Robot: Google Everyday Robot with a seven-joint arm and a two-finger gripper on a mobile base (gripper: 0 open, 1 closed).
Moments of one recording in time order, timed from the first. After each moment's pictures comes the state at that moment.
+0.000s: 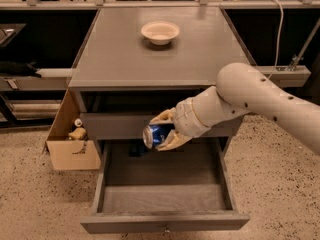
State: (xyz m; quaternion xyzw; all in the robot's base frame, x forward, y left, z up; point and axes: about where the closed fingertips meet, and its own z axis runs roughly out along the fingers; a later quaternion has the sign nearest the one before) arm 0.507 -0.001 0.749 -0.78 0.50 0.16 0.34
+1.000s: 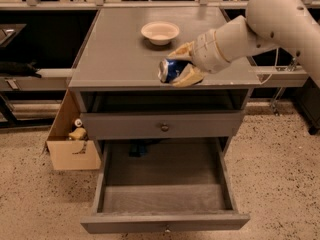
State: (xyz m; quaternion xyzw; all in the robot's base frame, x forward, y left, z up) arm 0.616 -0.040 0.881 -0.74 0.52 0.10 0.40
